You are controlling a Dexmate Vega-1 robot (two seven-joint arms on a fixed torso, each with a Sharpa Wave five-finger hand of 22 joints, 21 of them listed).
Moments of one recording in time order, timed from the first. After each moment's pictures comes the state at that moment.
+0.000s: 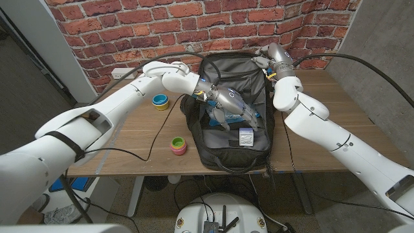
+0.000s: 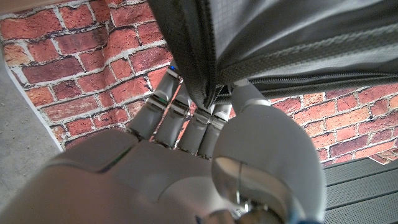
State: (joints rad) left arm 0.19 0.49 0.82 -1.32 0.68 -1.19 -0.48; left_hand 1.03 -0.14 0.42 -0.17 0.18 0.23 -0.14 0.21 0.18 0.24 -0.16 0.20 0.17 0.25 -0.04 0.18 0.16 0.44 -0.05 0.19 0.16; right arm -0.72 -0.69 -0.59 -2.21 -0.27 -0.83 -0.38; right_hand 0.84 0.14 0.50 -0.17 0.19 0.98 -0.11 0.25 0.19 1.06 -0.15 0.23 0.26 0.94 -0.14 0.41 0.40 0.79 -0.09 0.59 0.20
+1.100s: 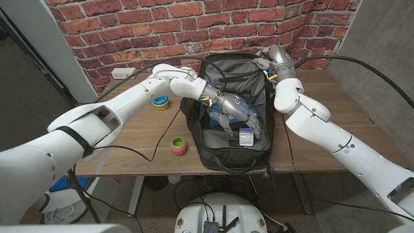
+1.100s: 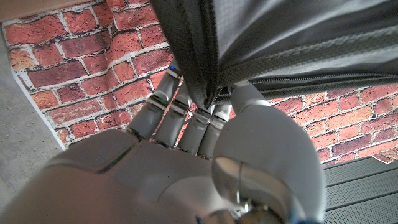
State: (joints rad) left arm 0.14 0.43 0.90 -1.23 0.79 -1.23 -0.37; left_hand 1.05 -0.14 0.38 -0.17 0.18 0.27 -0.14 0.22 0.18 0.28 -0.17 0.20 0.17 0.30 -0.04 0.18 0.16 0.50 -0.05 0.19 0.17; right arm -0.74 -0.70 -0.58 -2.22 -0.25 -0.83 -0.39; right_hand 0.84 0.15 0.50 -0.17 0.19 0.98 -0.11 0.25 0.20 1.06 -0.15 0.23 0.26 0.94 -0.14 0.41 0.40 0.78 -0.08 0.60 0.20
